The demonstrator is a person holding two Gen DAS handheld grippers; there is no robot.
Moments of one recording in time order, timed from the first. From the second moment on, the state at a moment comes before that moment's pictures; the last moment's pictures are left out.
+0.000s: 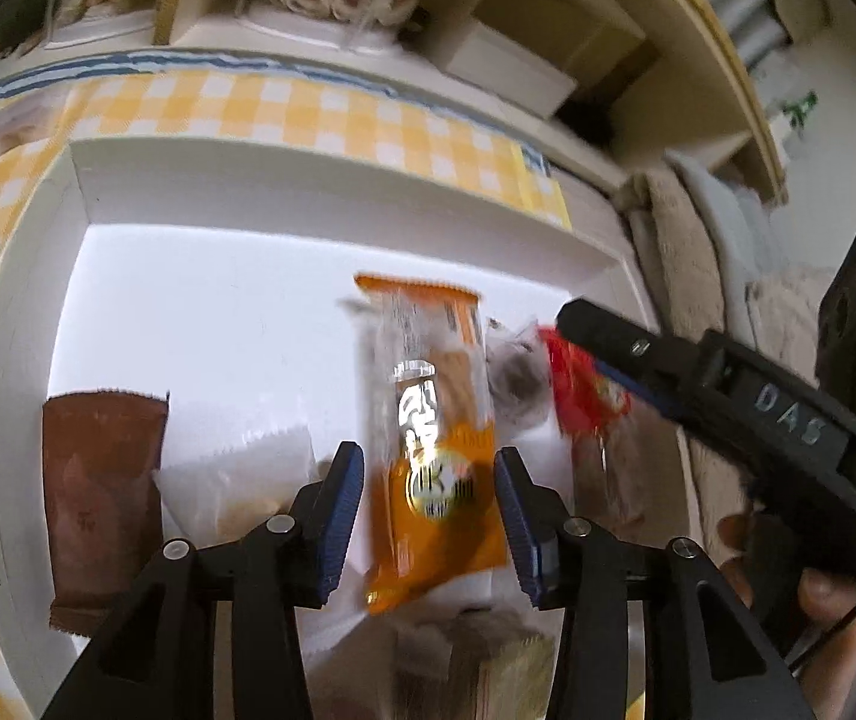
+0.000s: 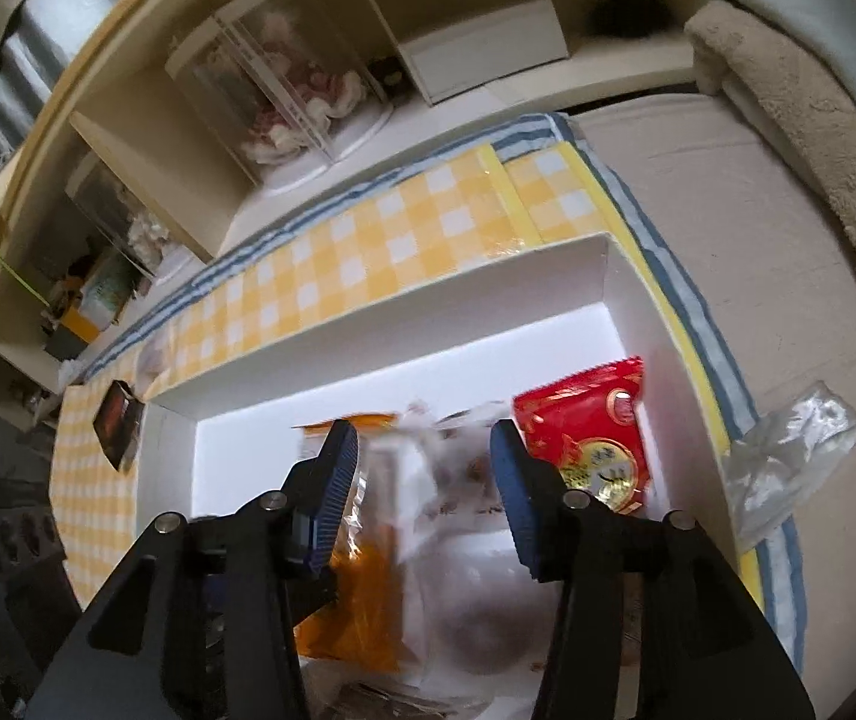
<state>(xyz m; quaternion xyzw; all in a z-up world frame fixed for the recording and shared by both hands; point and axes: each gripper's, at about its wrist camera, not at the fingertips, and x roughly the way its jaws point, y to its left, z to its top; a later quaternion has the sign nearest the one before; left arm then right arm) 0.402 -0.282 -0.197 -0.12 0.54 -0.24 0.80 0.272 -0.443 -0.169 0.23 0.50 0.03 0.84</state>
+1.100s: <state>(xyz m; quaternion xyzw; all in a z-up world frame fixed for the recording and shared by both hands) 0.351 -0.251 -0.134 -0.02 0.50 -0.23 0.84 0.205 -0.436 -0.117 0.17 0.48 0.03 0.86</state>
